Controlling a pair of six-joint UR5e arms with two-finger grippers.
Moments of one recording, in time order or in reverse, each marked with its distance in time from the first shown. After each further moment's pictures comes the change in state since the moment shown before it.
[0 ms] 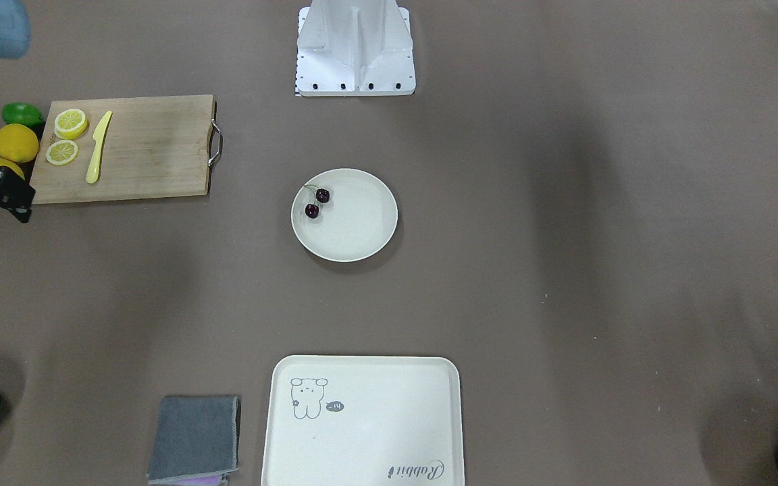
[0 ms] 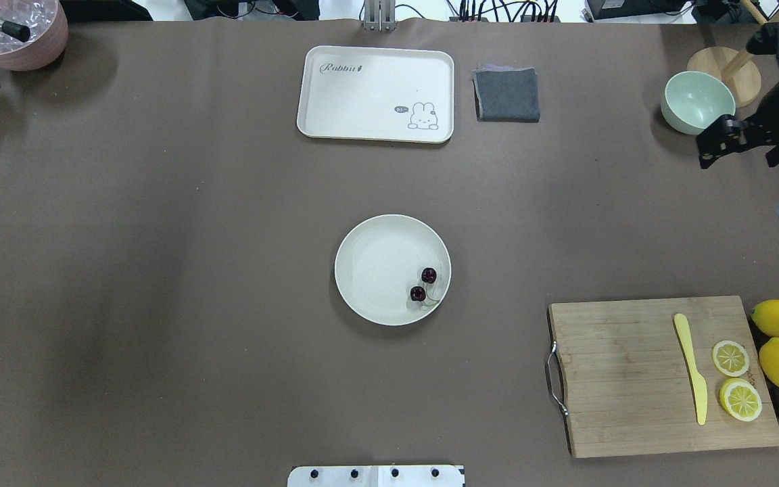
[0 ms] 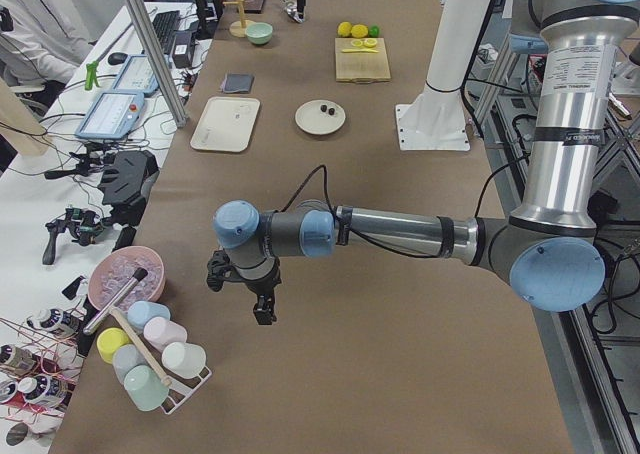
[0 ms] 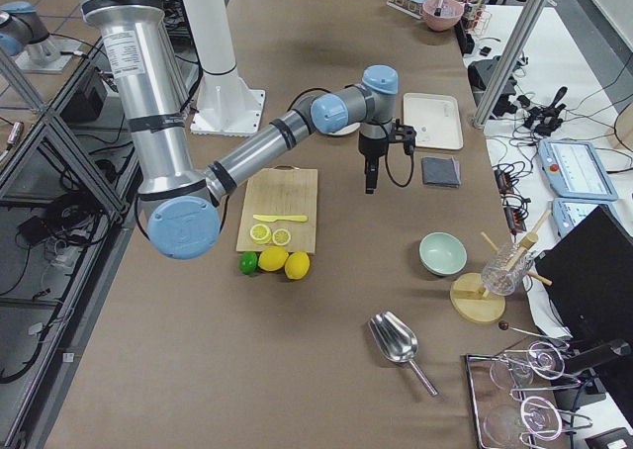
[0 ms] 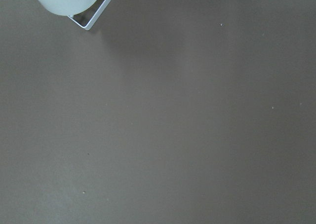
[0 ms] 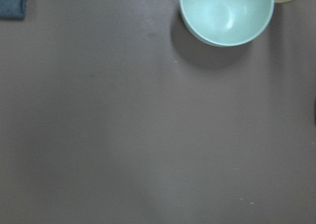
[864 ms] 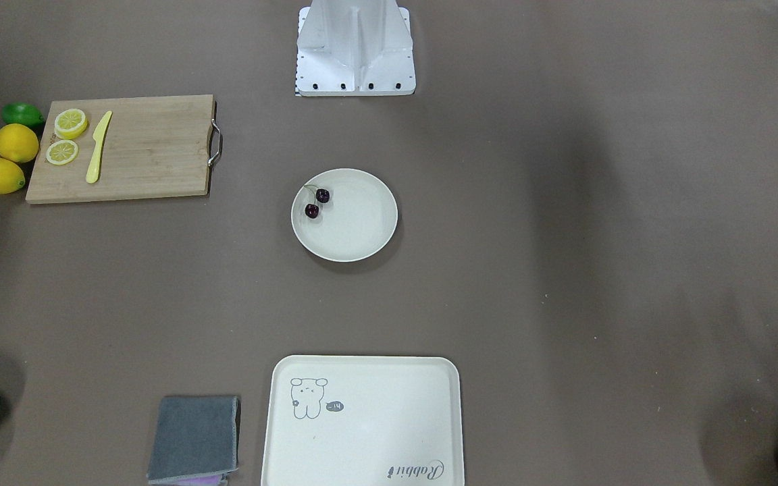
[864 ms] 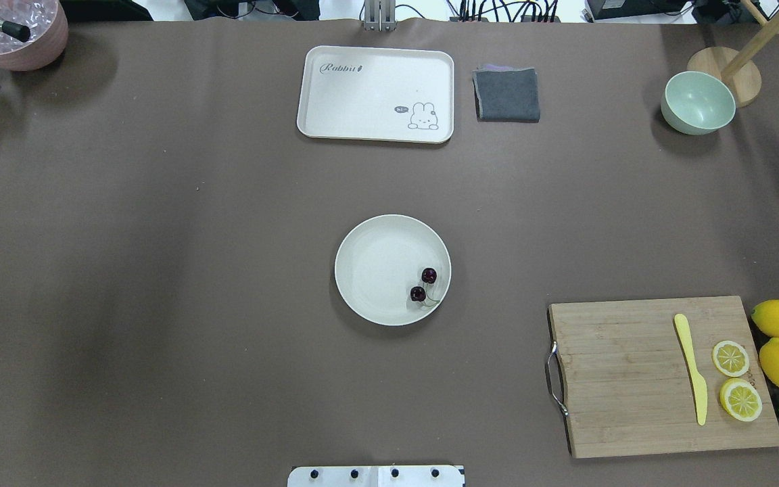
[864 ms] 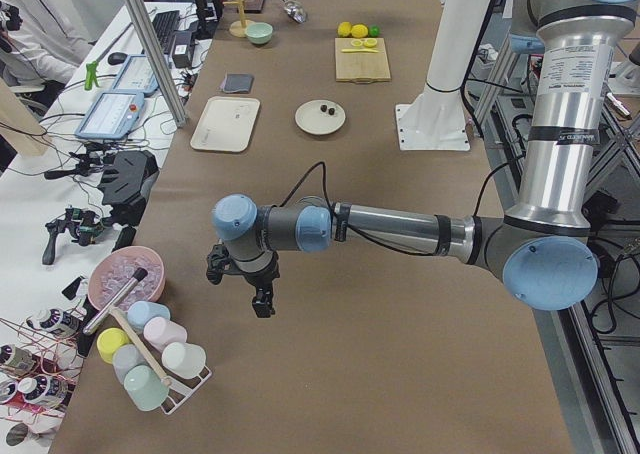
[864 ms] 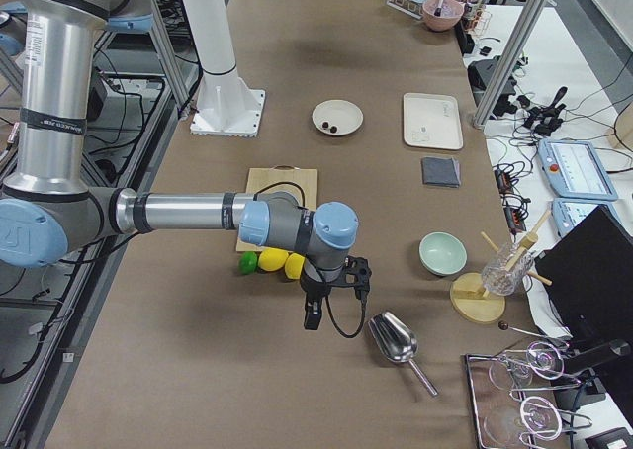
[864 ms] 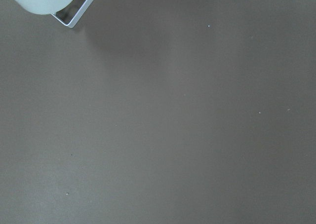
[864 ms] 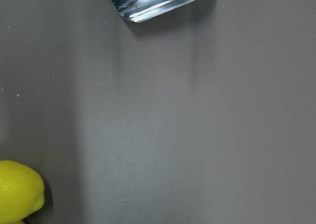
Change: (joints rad) left arm 0.012 0.006 -0.002 -0.041 -0.005 -0.009; right arm 0.340 -0.346 -0.173 0.055 0.018 -0.576
